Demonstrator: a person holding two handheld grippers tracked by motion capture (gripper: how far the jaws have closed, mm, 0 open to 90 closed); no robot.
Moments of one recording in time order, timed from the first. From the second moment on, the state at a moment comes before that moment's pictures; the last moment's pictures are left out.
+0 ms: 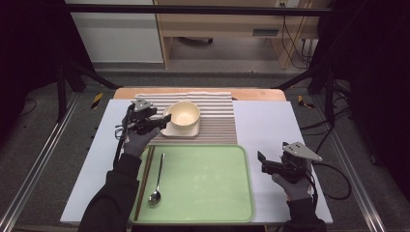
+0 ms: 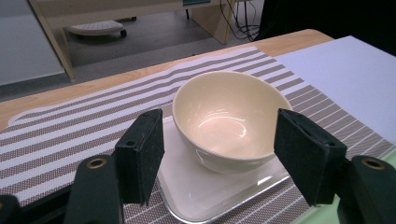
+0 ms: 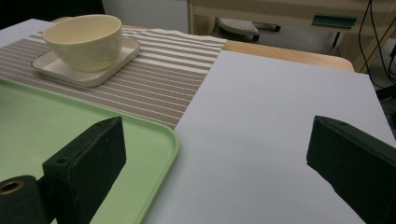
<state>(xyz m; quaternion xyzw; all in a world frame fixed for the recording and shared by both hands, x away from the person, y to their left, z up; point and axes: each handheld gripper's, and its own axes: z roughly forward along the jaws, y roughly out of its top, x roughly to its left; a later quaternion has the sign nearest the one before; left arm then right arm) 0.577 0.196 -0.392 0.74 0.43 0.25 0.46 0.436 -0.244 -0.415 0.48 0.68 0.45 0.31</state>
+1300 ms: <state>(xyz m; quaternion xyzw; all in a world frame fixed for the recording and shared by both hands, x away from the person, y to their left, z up) 0.646 0.173 -0.449 0.74 0.49 0.25 0.39 0.440 -0.246 -0.421 0.49 0.69 0.44 0.30</state>
